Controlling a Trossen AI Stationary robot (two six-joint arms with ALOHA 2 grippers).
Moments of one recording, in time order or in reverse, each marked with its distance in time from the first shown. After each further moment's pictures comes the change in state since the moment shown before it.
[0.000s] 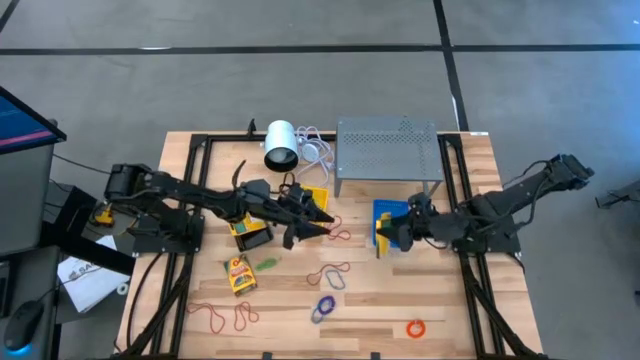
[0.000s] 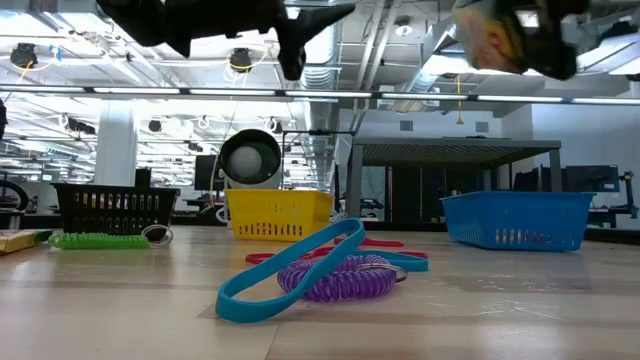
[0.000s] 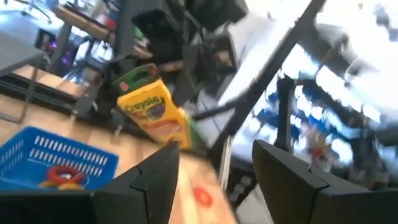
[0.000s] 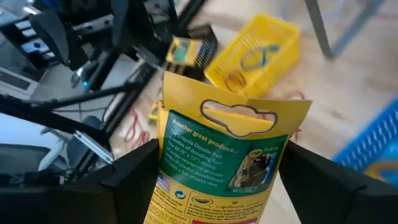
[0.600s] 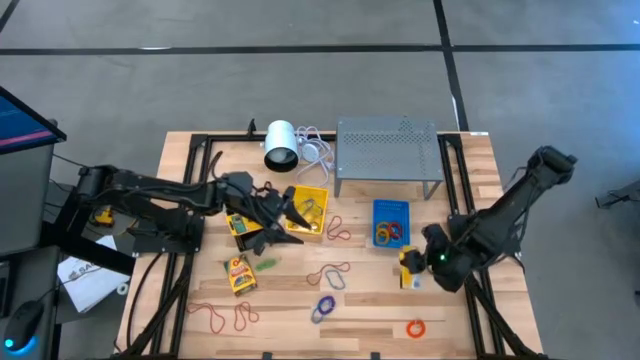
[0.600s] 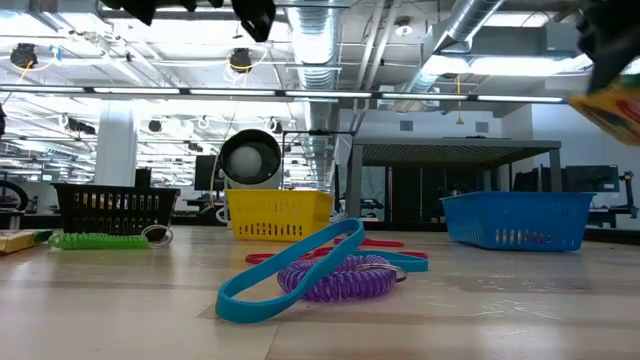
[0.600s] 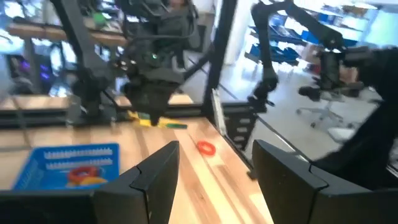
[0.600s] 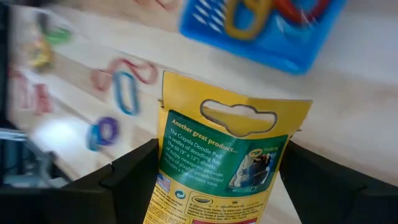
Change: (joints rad) left arm 0.013 -0.292 -0.010 -0.457 0.173 0.435; right arm 0.352 0.153 -0.001 -0.440 -0.058 0.851
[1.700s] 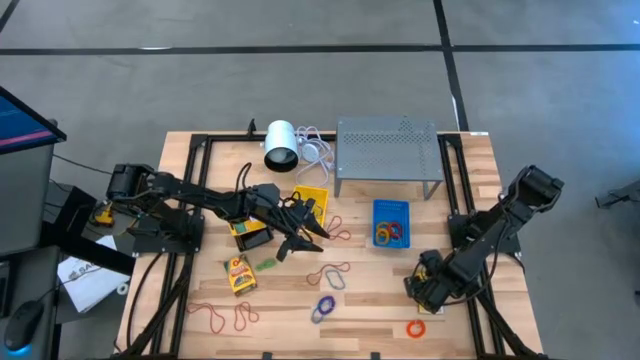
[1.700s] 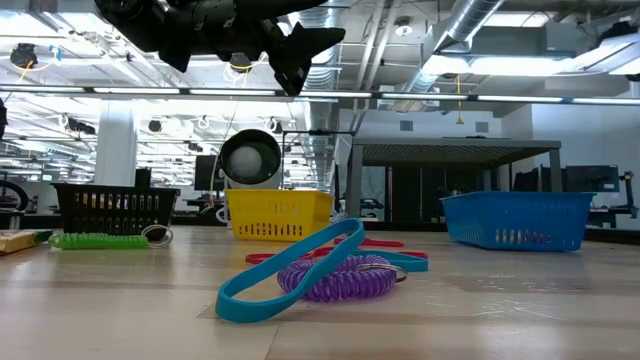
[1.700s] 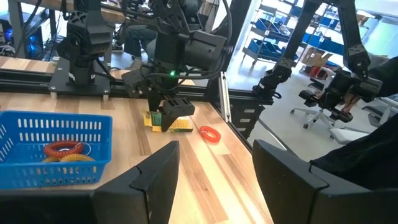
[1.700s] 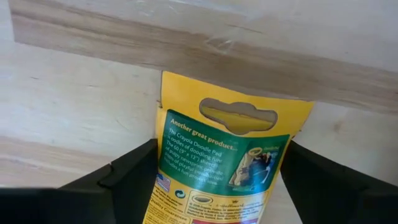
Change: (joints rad) left arm -0.007 0.309 -0.001 0.276 0.035 -0.087; right arm 0.047 0.402 -0.049 0.104 -0.498 0.215
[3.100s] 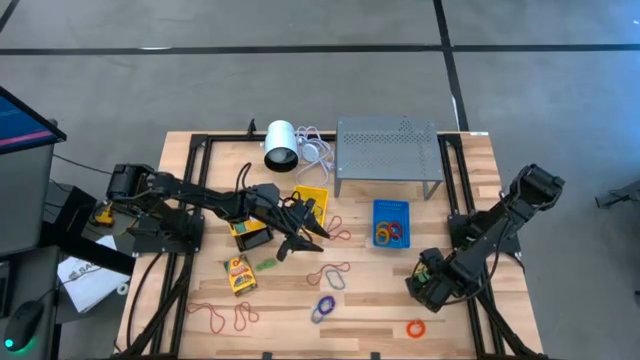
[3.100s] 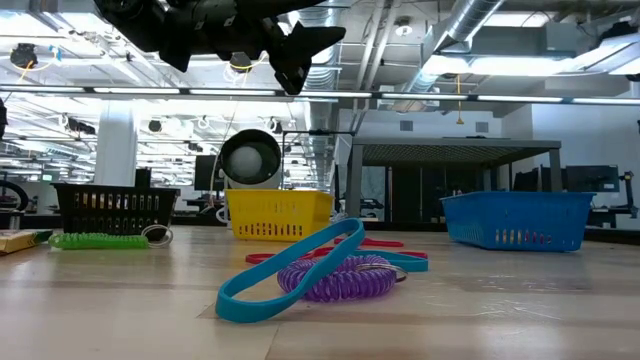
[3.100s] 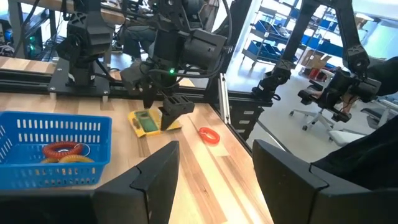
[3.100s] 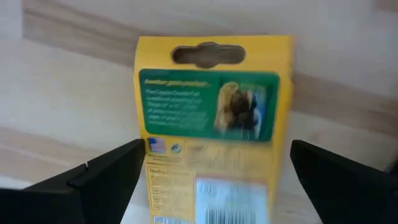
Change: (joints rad) left arm 0.000 0.000 0.000 0.006 0.000 -0.010; right arm 0.011 -0.027 0.008 -0.056 0.003 -0.071
